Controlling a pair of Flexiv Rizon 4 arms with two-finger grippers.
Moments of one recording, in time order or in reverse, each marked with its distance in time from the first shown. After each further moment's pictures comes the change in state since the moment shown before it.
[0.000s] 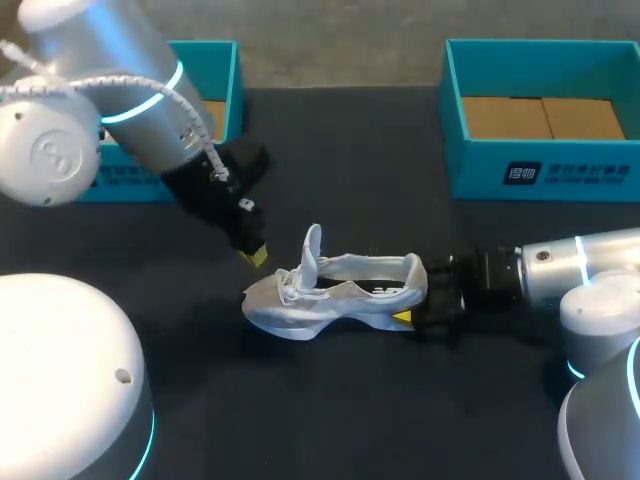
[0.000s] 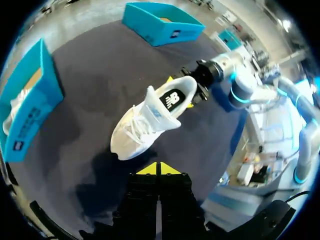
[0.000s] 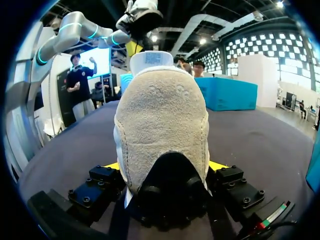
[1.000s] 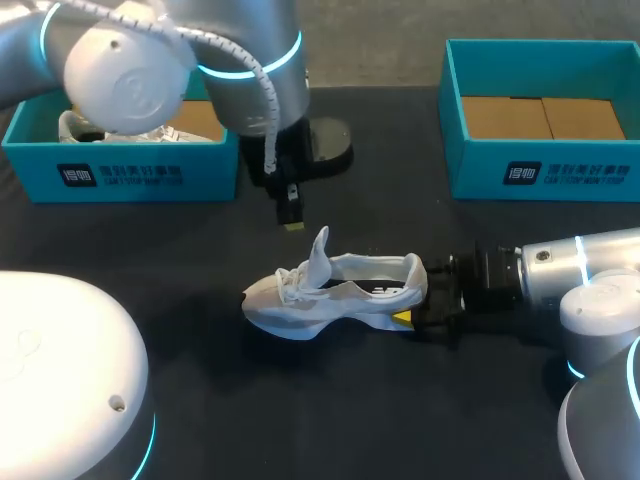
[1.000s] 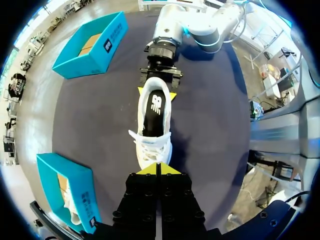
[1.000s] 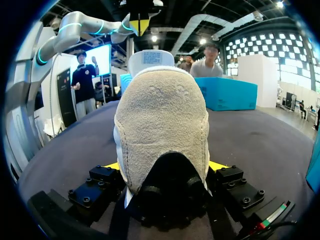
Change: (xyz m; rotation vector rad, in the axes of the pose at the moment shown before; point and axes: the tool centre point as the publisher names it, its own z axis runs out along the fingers) left arm 0.019 -0.059 -0.021 -0.166 -0.217 0.742; right arm 0.000 0.000 0.000 0.000 0.000 0.000
